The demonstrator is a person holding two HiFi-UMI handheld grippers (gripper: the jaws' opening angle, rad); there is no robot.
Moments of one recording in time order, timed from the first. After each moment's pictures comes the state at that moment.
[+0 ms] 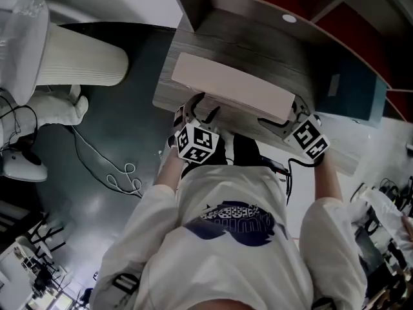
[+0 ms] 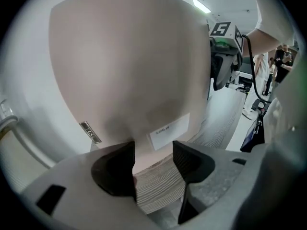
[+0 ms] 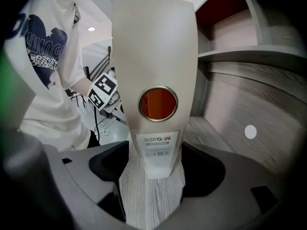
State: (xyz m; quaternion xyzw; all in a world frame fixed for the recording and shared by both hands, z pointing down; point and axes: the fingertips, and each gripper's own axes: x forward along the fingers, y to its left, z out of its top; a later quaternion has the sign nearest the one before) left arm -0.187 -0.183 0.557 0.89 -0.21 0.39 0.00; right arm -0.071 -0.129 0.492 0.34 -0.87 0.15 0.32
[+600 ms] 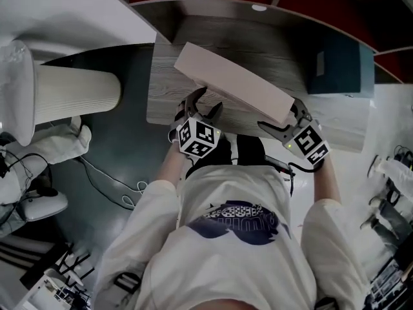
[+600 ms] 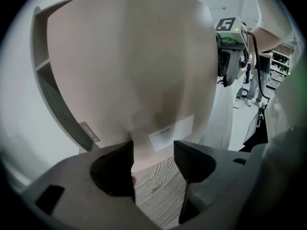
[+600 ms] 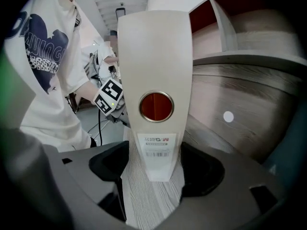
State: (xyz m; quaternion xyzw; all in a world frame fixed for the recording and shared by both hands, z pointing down) left arm -0.128 -0.184 0.559 0.91 -0.10 0.39 -0.06; right arm -0.044 -0.091 0.486 0.45 -0.83 0.18 0.27
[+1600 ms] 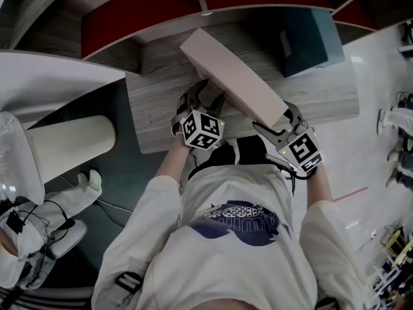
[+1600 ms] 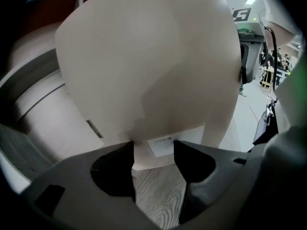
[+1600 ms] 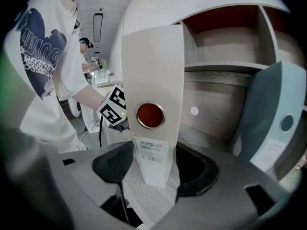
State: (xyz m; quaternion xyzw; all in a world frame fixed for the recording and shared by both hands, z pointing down) left arm -0.015 -0.166 0.555 0.92 0.01 0.36 -0.15; right arm -0.002 -0.044 0.473 0.61 -0.74 0.19 0.21
